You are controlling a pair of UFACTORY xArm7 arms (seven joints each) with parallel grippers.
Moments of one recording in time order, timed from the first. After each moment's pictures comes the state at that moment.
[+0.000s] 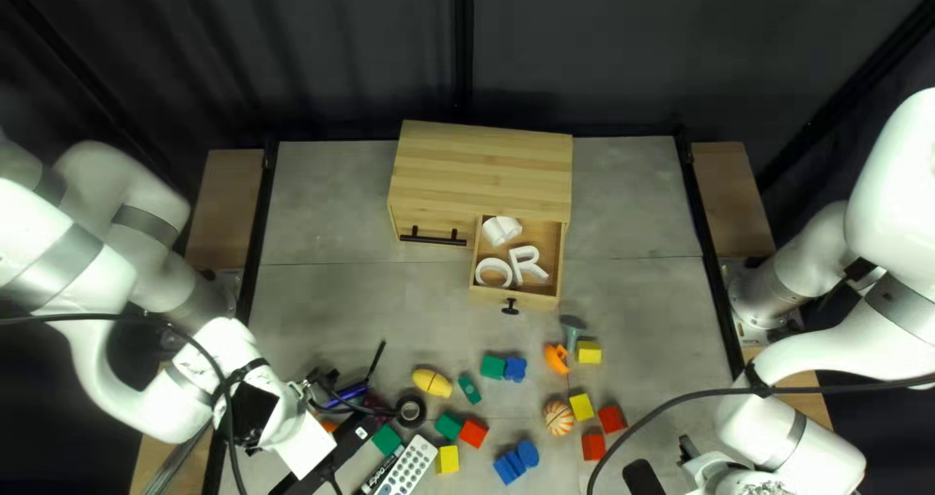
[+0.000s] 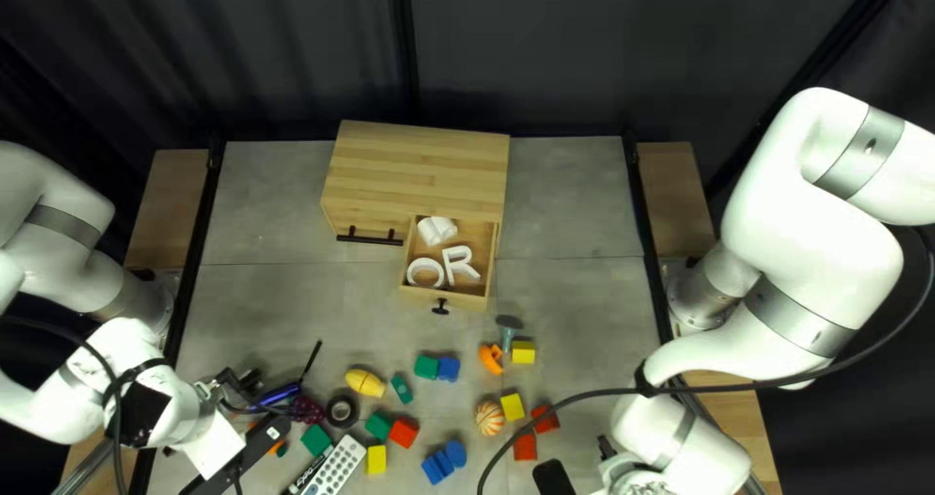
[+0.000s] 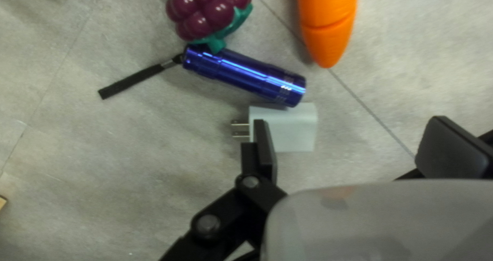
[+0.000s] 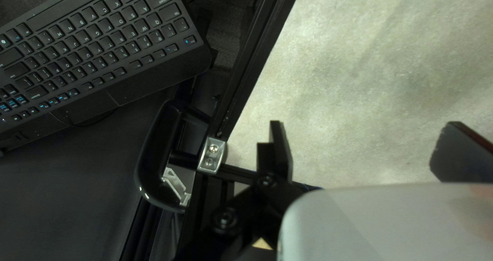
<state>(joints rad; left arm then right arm) -0.26 -0.20 -0.47 0.45 -0.08 0.80 0.19 0.66 0.10 0.27 0.85 0.08 0.93 0.50</state>
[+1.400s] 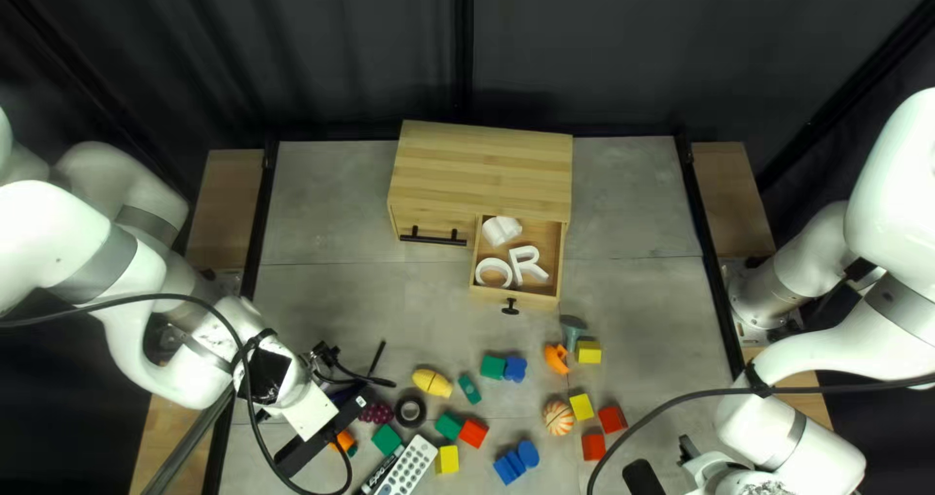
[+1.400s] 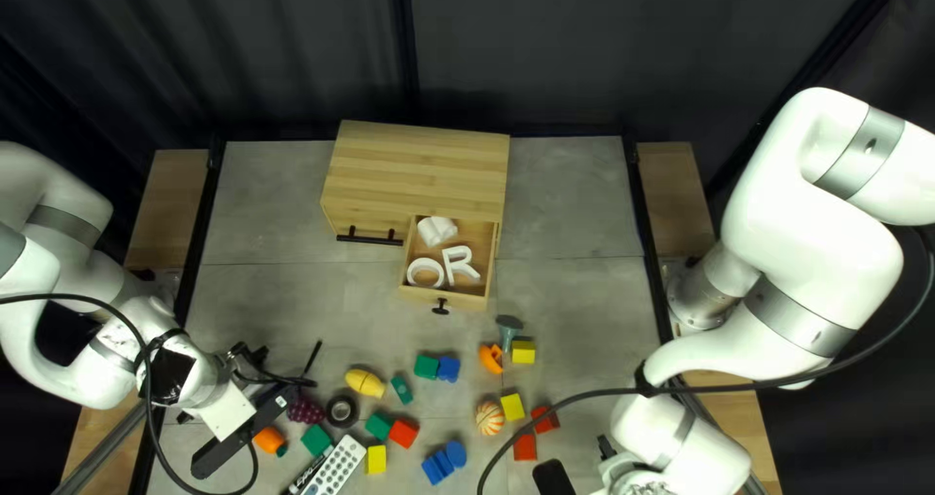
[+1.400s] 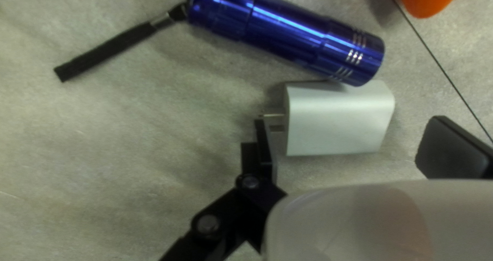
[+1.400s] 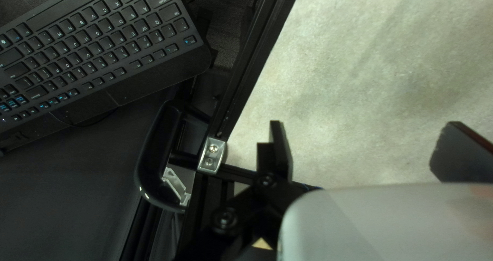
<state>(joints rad) -0.24 -0.19 -0.44 0.31 -0.11 0.64 0.24 0.66 0.10 0.27 0.85 0.08 0.93 0.50</state>
